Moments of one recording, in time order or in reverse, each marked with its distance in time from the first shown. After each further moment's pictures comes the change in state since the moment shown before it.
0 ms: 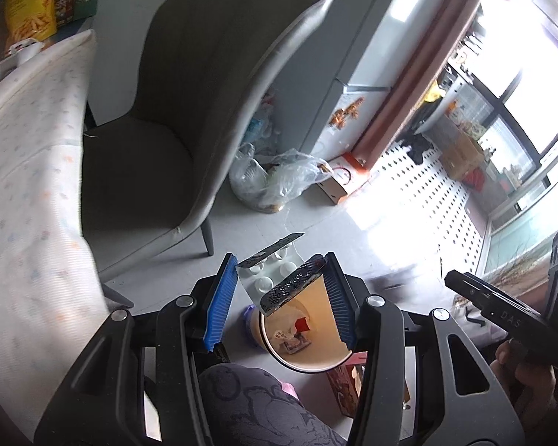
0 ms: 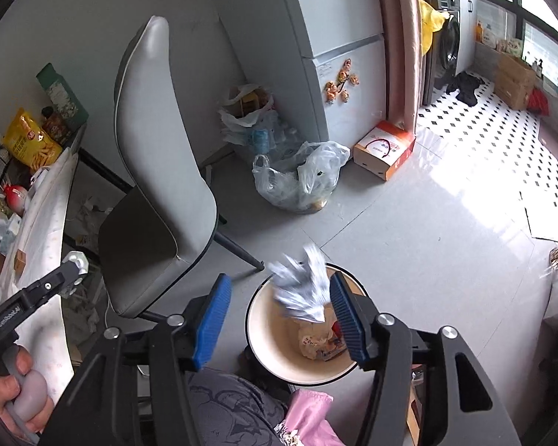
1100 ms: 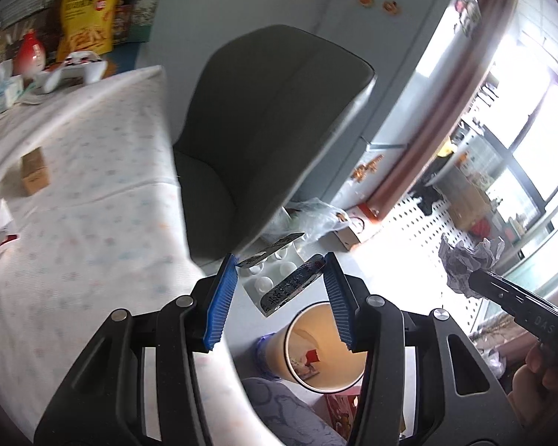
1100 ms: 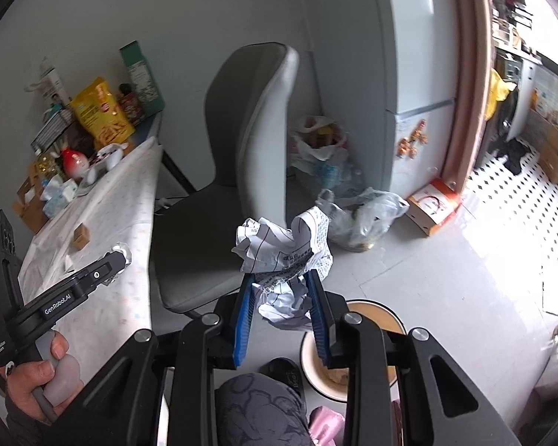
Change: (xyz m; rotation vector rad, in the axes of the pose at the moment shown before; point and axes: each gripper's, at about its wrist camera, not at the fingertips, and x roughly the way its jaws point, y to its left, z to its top) left arm -0.082 0.057 0.003 -0.099 -0.178 0.037; right arm -0.077 0.116 0.019 -0.229 -0.087 0.119
